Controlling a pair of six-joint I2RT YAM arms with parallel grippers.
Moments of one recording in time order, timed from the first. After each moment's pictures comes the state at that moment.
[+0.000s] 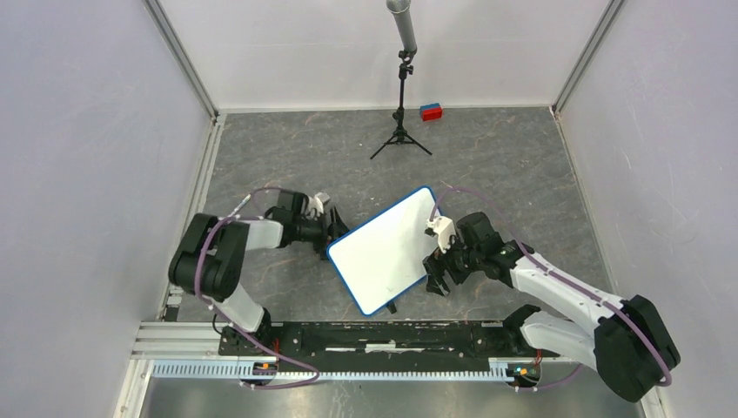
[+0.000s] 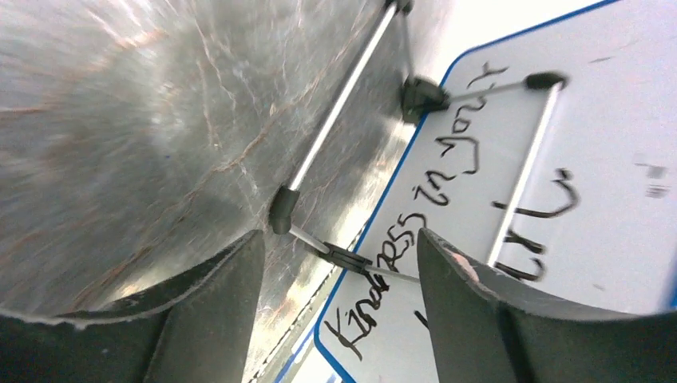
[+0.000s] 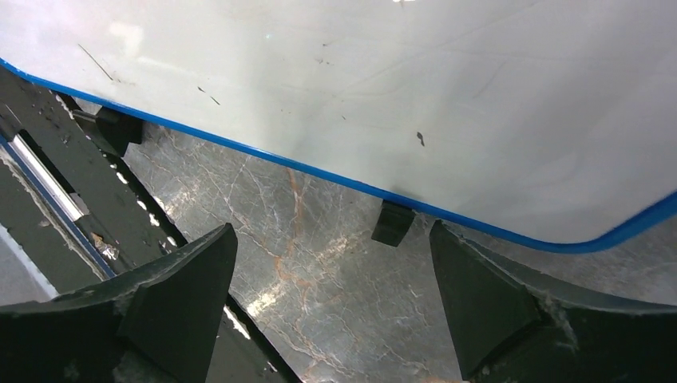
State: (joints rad) left arm -0.28 1.67 0.59 0.10 0.94 -0.73; right arm 0.58 1.07 0.48 -0.38 -0.40 -0.08
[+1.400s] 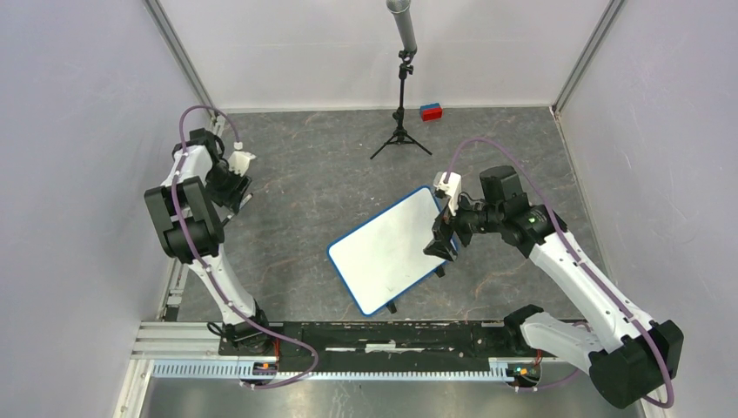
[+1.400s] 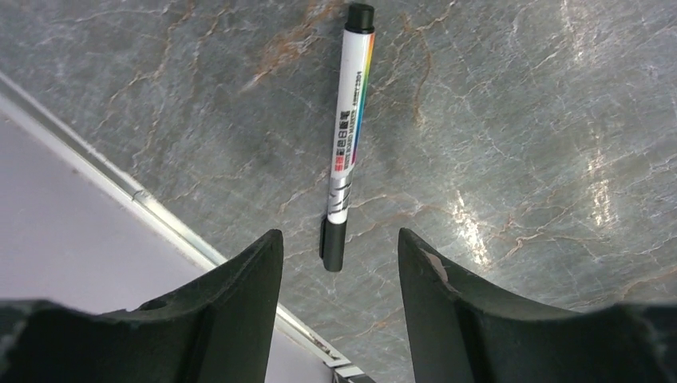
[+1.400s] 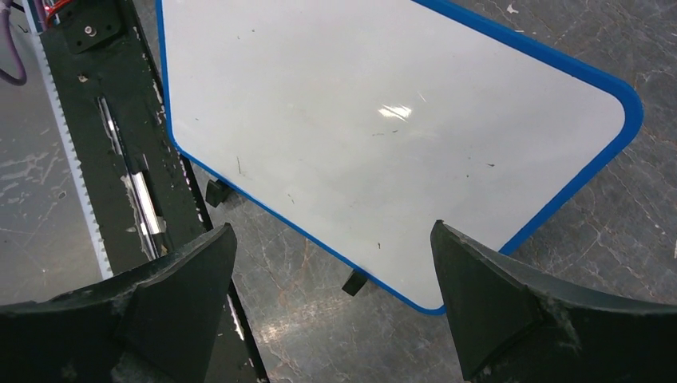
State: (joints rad) left arm 0.32 1.96 1.51 -0.94 0.08 0.81; right arm 0.44 1.04 0.92 -0.64 -0.66 -0.36
